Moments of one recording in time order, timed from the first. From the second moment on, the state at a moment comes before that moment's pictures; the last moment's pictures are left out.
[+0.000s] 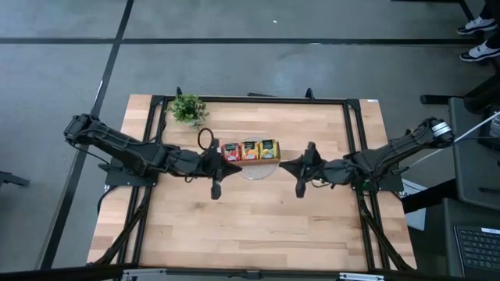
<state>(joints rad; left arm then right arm) -0.28 1.21 0.89 0.04 -0.38 -0.17 0.38 1.16 0.82 -0.01 0.63 0.44</state>
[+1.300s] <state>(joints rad) 0.01 1.00 0.48 0.50 -0.06 -0.12 0.22 0.64 0.44 -0.05 0.32 0.28</state>
